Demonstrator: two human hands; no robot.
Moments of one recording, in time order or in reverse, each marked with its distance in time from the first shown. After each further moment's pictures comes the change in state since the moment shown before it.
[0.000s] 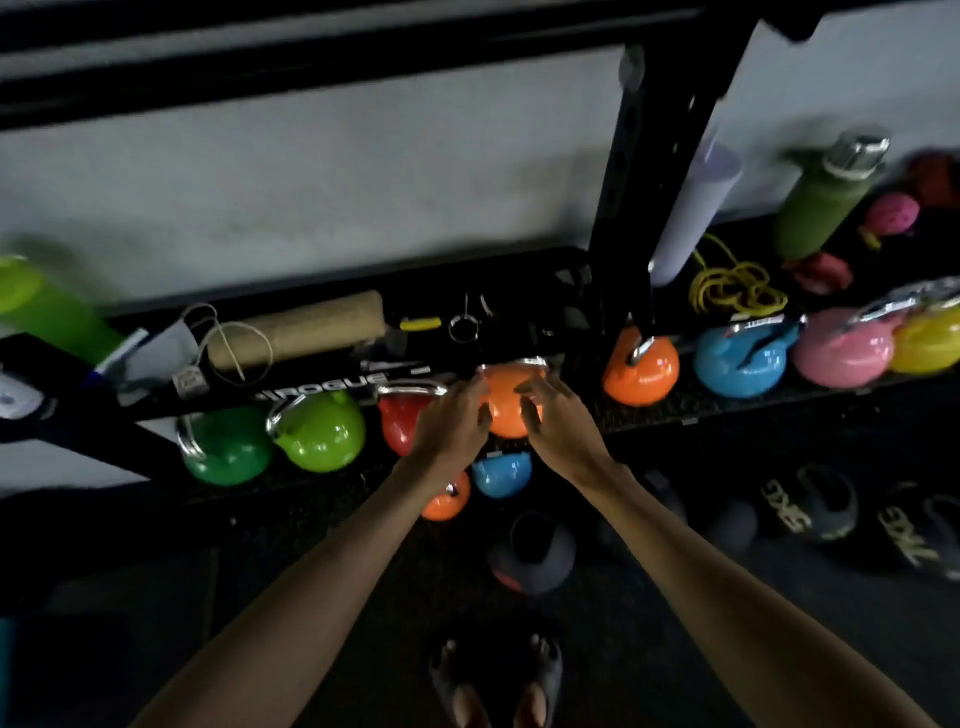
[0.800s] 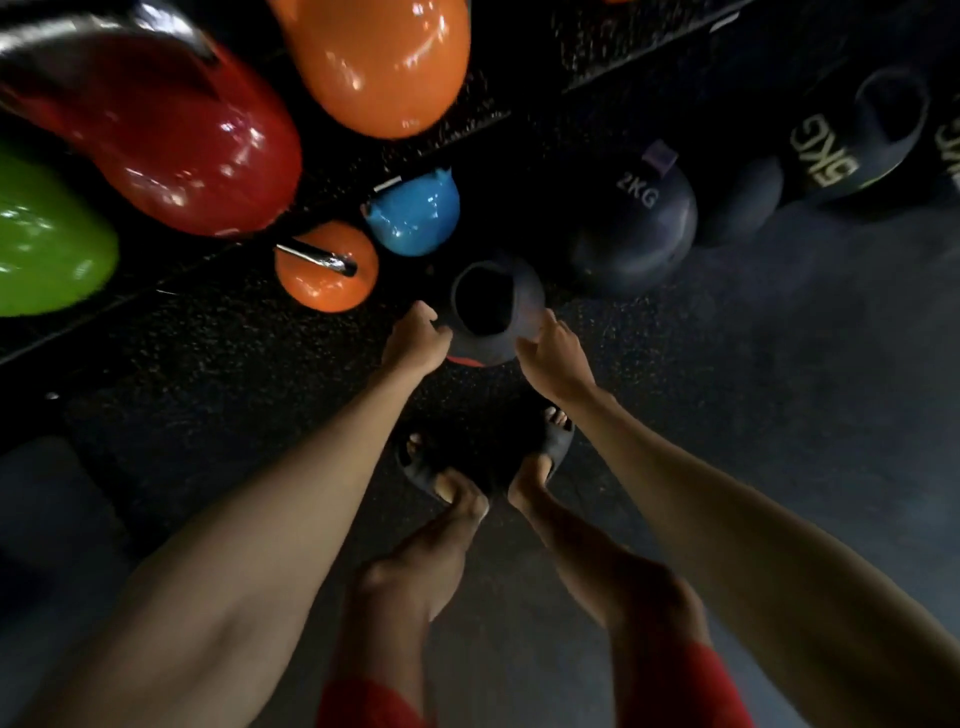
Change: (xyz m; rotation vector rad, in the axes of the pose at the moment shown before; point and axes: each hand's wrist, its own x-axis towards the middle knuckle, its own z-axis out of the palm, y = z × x) left_hand -0.049 -0.209 0.422 -0.111 -0.690 -0.573; right_hand -0.164 0.293 0.313 0.108 -0.267 0.920
